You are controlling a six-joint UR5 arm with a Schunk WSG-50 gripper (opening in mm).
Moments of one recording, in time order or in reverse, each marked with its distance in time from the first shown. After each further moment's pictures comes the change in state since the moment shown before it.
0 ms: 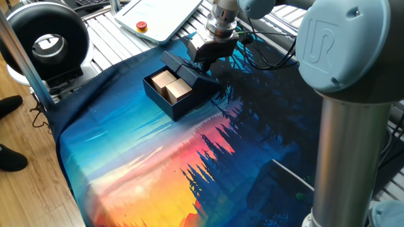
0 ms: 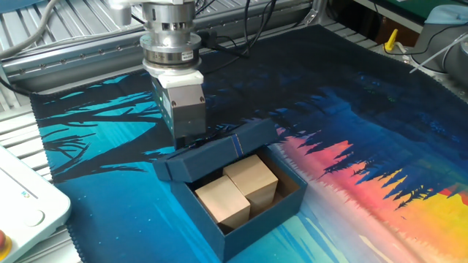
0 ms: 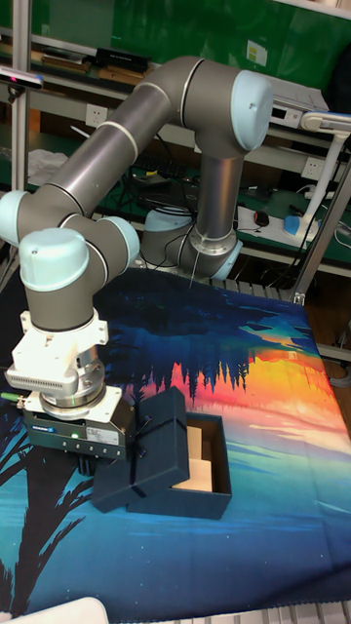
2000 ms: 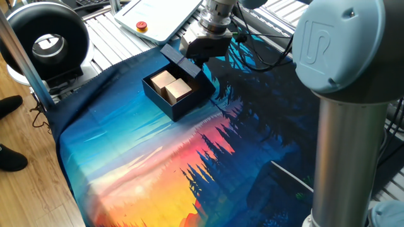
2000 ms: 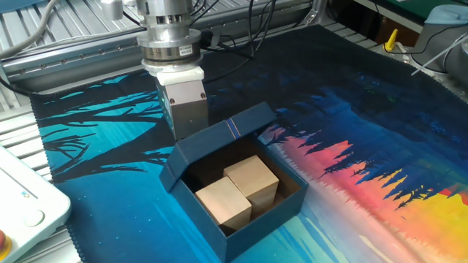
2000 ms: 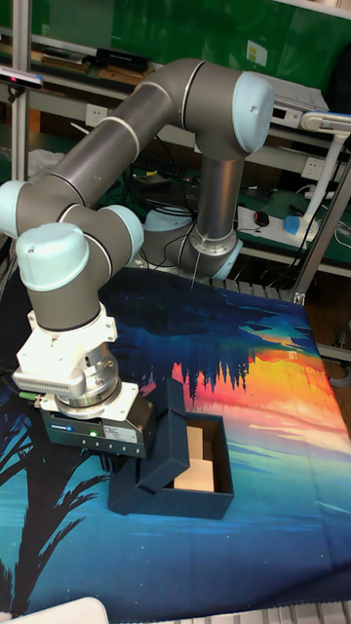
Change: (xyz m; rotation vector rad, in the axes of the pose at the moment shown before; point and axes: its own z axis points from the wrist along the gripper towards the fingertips) arm 0.003 0.040 -0.017 -0.072 0.061 0.064
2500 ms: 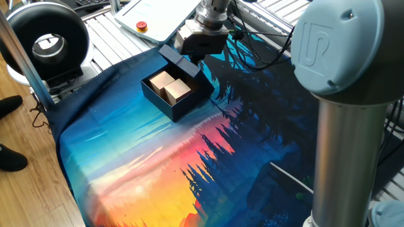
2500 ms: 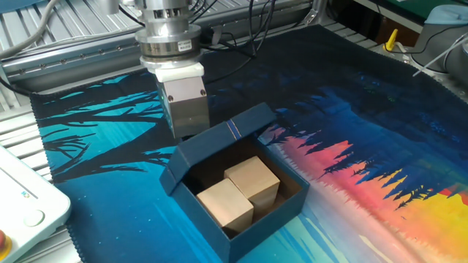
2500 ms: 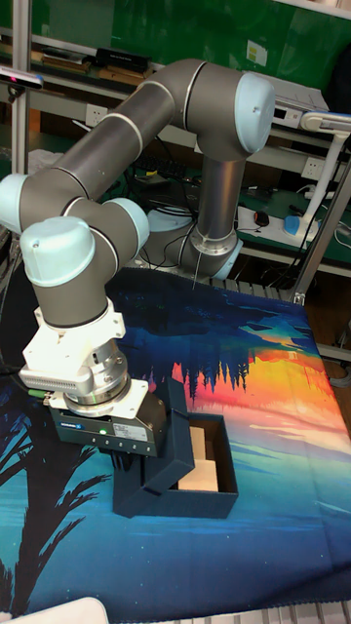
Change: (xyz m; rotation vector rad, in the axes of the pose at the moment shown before) arm 0.000 0.019 -0.008 -0.025 0.011 0.020
